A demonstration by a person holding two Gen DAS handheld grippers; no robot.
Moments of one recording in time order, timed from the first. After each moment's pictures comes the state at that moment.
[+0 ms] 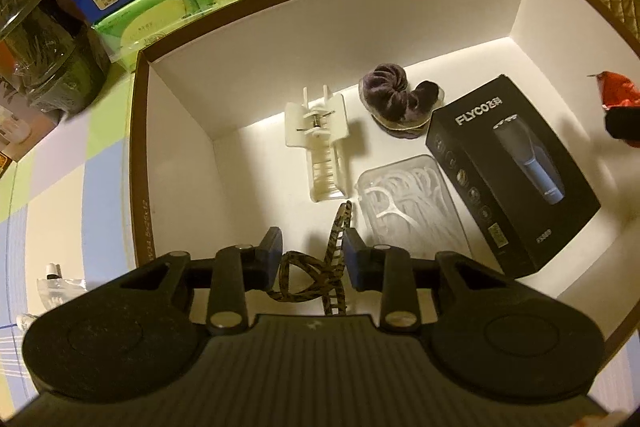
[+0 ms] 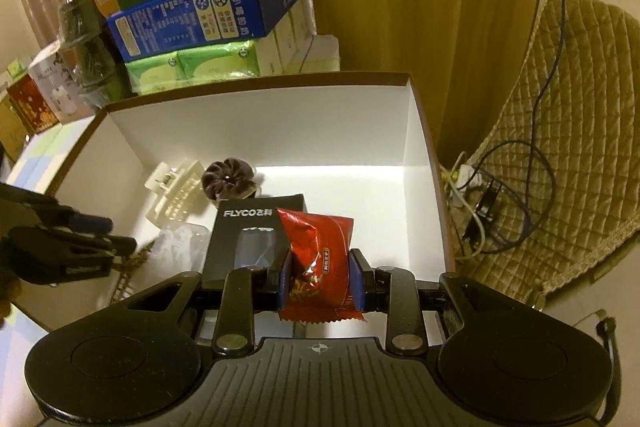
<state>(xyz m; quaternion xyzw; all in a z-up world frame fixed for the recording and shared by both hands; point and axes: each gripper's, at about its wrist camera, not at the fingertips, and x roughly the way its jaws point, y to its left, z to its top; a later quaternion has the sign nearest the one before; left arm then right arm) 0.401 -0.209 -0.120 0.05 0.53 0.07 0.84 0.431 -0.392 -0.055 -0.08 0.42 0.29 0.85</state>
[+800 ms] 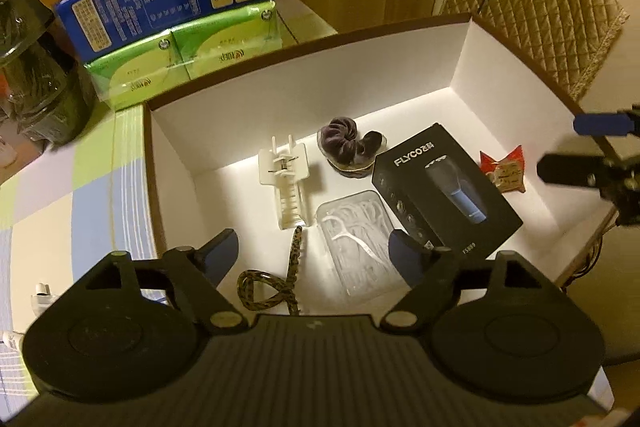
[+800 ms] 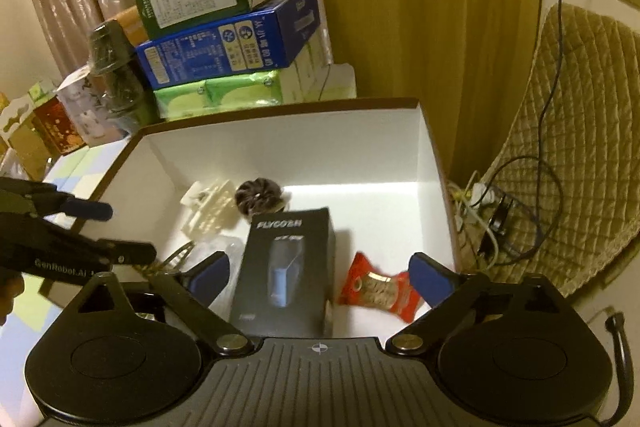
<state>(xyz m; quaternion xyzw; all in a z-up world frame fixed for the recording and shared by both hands) 0.372 -0.213 -0.074 0.02 0.47 0.01 0.88 0.401 -0.405 -0.038 -0.04 0.39 0.32 0.86</state>
